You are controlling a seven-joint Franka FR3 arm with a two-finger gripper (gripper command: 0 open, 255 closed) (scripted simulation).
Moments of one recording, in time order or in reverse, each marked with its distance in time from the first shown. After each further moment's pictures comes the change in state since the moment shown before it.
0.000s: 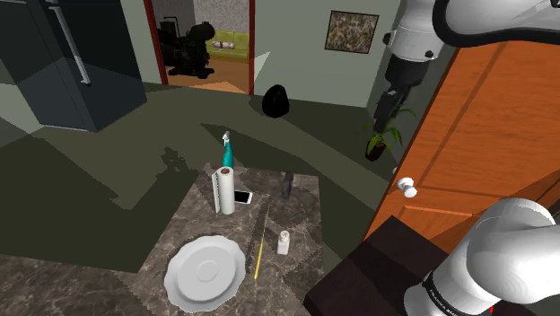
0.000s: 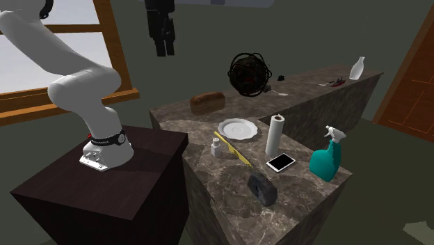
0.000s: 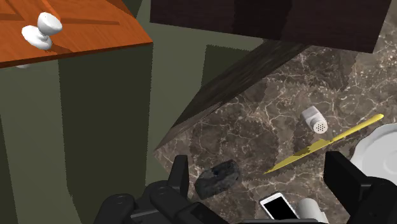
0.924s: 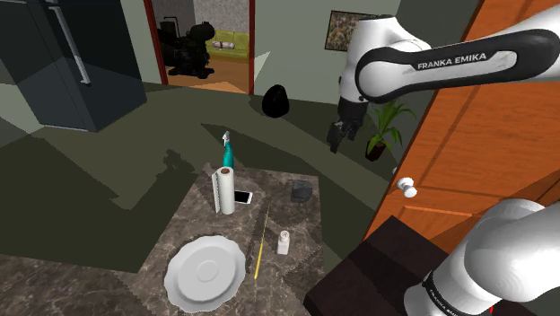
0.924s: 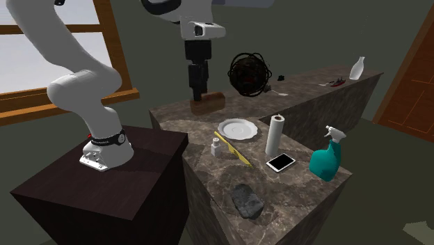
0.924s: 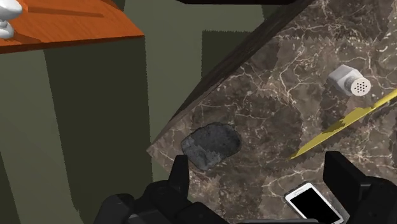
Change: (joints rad) arm -0.040 0.312 0.017 -0.085 -0.005 0.393 0.127
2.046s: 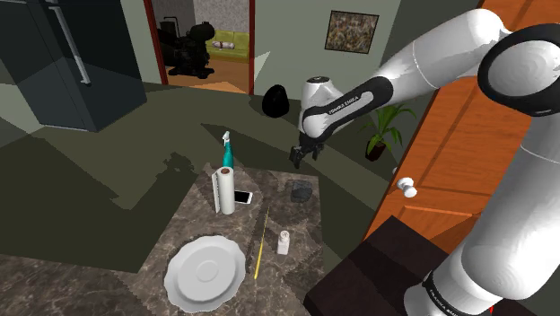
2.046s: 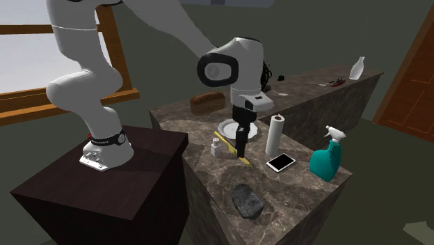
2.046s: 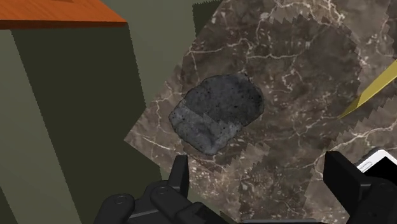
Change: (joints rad) arm -0.046 0.638 -0.009 0.229 -0.068 0.406 0.185
